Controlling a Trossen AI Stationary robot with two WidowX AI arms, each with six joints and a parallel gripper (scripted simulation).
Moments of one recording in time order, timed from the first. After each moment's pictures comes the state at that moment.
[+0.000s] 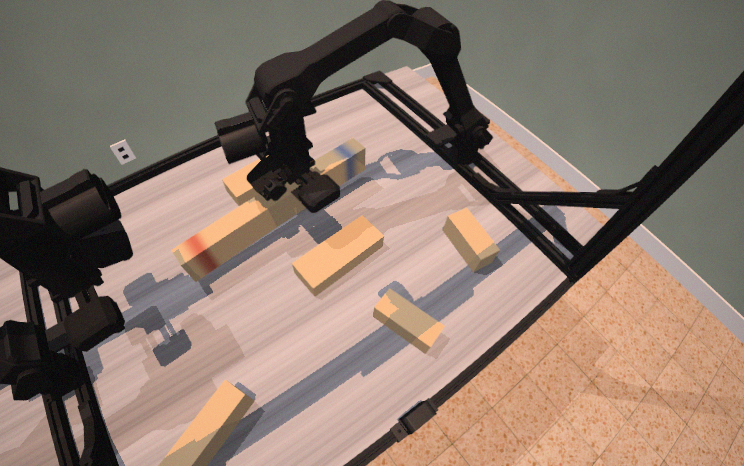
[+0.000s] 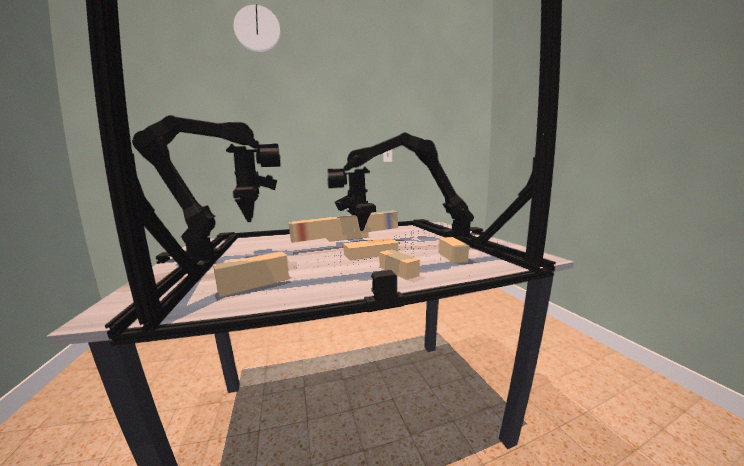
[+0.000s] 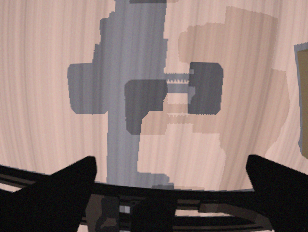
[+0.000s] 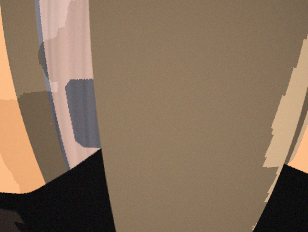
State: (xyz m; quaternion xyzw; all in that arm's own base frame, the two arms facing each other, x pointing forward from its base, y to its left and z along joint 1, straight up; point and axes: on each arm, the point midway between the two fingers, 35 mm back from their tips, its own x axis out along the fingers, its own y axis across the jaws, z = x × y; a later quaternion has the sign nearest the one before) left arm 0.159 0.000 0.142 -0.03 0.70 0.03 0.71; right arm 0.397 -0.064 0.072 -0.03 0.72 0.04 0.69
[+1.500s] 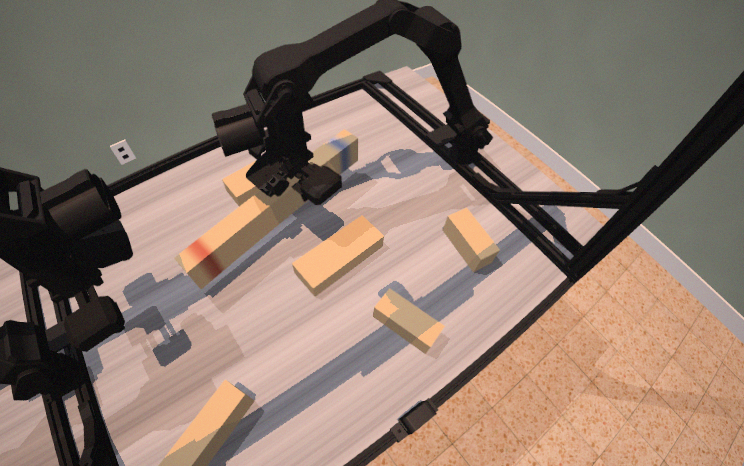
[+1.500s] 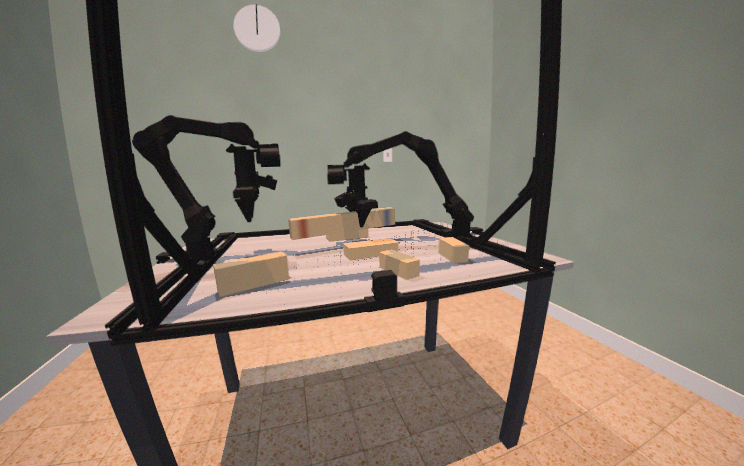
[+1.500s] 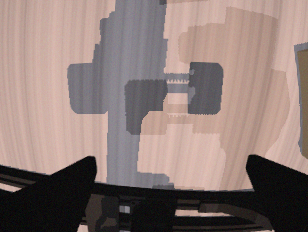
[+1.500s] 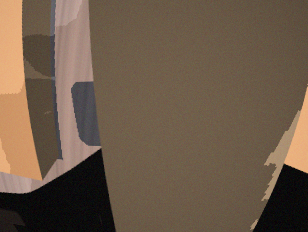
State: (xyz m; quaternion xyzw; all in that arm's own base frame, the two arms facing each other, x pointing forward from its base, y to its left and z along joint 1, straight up) left arm 0.159 0.000 0.142 -0.03 0.70 0.03 0.71; right arm 0.399 -0.066 0.085 -0.08 0.71 0.08 0.69
